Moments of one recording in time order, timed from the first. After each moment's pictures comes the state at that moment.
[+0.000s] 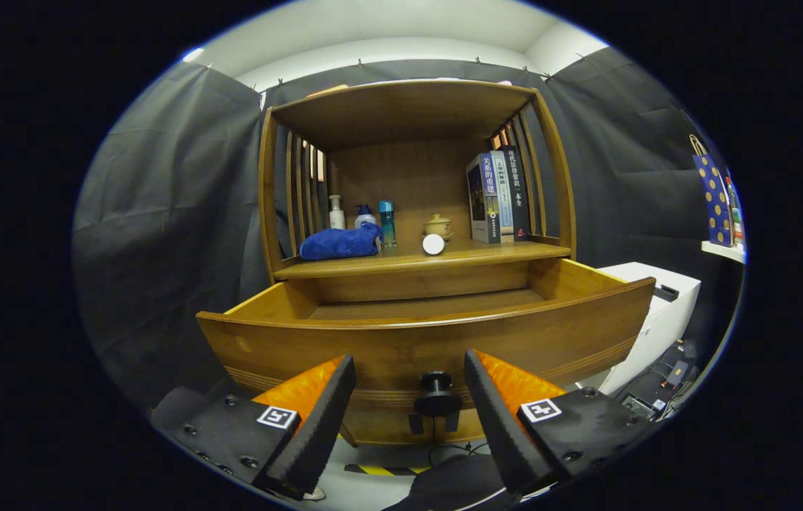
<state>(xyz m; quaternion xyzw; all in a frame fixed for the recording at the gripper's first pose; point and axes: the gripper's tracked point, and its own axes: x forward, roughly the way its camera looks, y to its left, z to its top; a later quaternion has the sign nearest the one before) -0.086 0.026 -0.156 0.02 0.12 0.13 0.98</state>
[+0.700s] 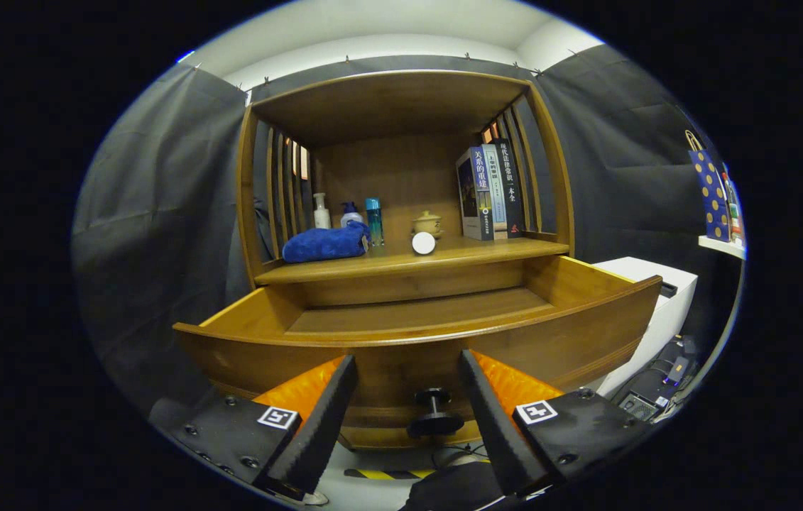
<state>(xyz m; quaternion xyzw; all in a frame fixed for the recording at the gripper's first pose) -0.059 0.023 -0.167 0.02 0.14 0.10 0.98</state>
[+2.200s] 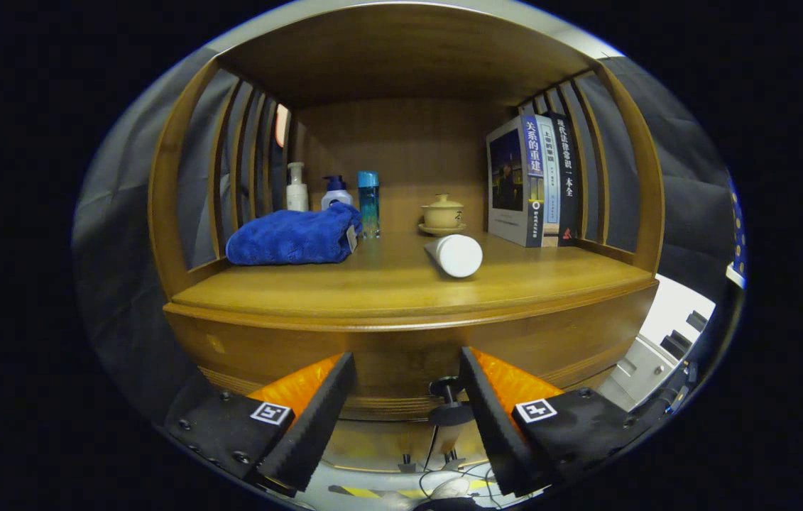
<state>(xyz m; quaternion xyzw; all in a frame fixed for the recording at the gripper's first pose) 0.109 0.073 -0.164 0.00 0.15 0.09 0.98</state>
